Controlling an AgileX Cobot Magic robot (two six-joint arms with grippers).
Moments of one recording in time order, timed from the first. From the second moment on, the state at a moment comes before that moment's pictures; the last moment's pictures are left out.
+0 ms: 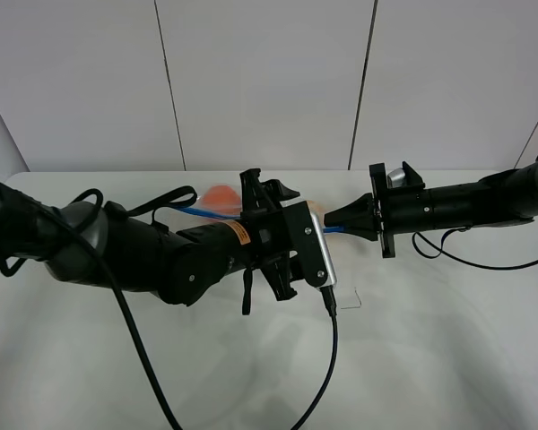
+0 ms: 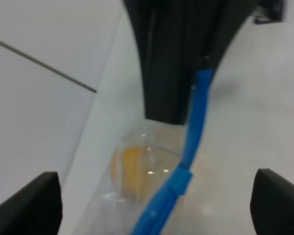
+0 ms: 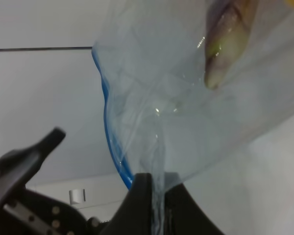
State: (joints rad) left arm -0.83 1.87 -0.91 -0.20 -0.63 1.03; right arm -0.02 2.10 -1.09 1.51 1.21 -0.97
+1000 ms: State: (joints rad) left arm -0.83 1.96 -0.91 -0.19 -0.79 0.96; right arm -0.02 2.10 -1.09 1.51 1.21 -0.96
